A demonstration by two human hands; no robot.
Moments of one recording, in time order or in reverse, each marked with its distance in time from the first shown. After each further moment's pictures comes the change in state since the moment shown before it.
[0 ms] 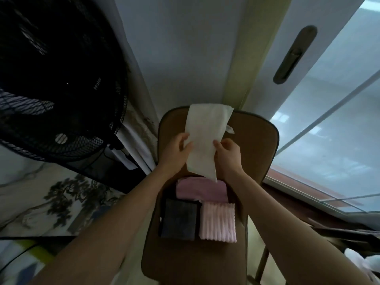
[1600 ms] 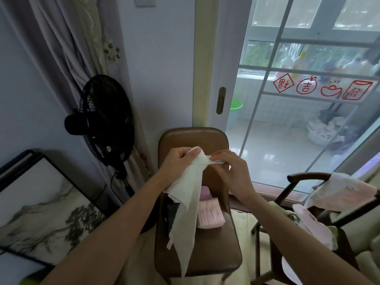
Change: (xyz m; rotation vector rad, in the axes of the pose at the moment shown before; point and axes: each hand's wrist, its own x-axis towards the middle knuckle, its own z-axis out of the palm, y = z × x) left_hand -0.295 0.109 -0.073 -0.197 -0.249 0.419; right_hand -0.329 0.008 -0.089 -0.336 0.242 -1.054
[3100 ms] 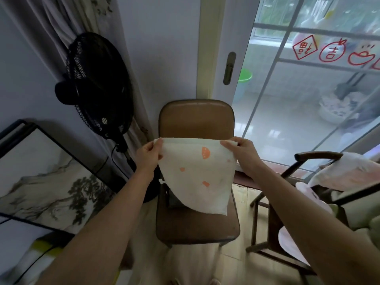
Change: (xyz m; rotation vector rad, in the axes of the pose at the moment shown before) left_hand 0.000 -0.106 -0.030 -0.198 0.612 -0.367; right_hand 0.002 0.060 0.009 0.478 -0.143 0.839
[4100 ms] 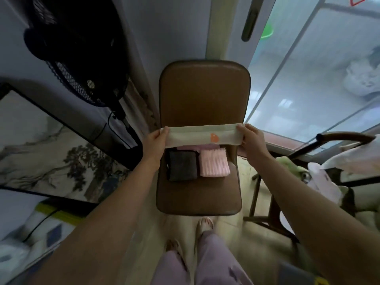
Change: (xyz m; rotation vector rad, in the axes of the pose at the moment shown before) left_hand 0.020 -0.051 0.021 0.153 -0.026 -0.192; right_hand 0.050 0.060 0.014 0.195 0.123 0.231
